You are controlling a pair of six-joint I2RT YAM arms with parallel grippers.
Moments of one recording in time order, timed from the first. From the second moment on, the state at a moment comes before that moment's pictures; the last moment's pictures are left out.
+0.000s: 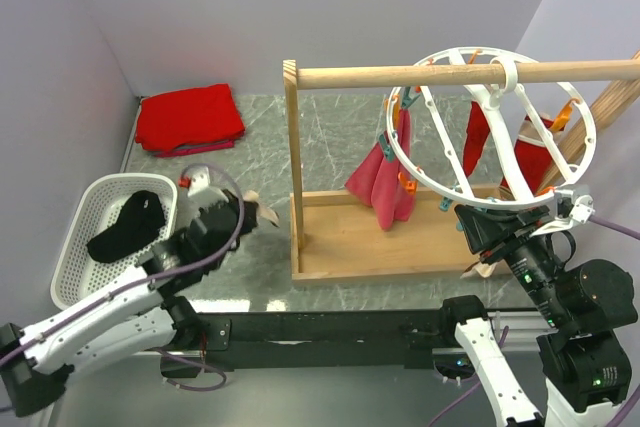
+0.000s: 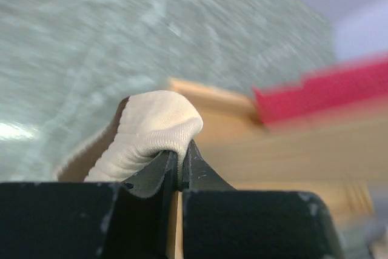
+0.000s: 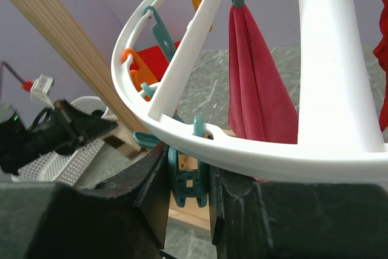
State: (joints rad) left arm -0.92 0.71 0.63 -0.34 -0.65 -0.93; right arm 0.13 0.40 1.28 -0.85 -0.27 0.37
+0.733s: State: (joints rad) left arm 0.14 0.93 0.99 -0.55 -0.31 -0.87; right arm 0.13 0.38 1.26 -0.85 -0.28 0.36
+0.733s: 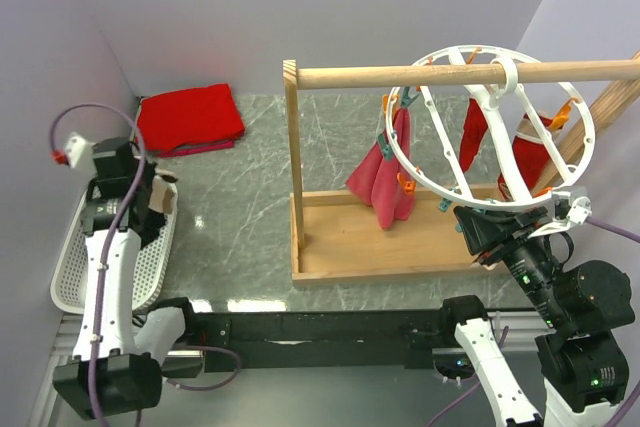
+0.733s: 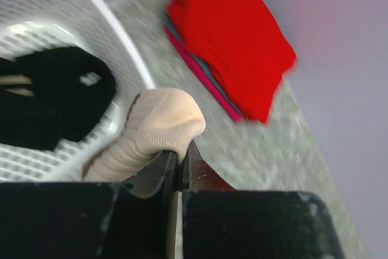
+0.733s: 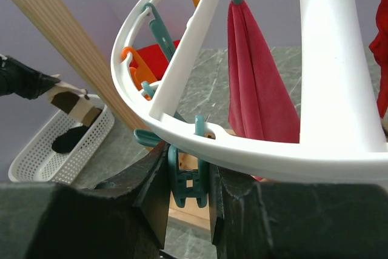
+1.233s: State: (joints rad) left arm 0.46 0.99 0.99 -0.69 -0.25 -0.91; right arm 0.13 0.38 1.27 -0.85 -0.28 0.36
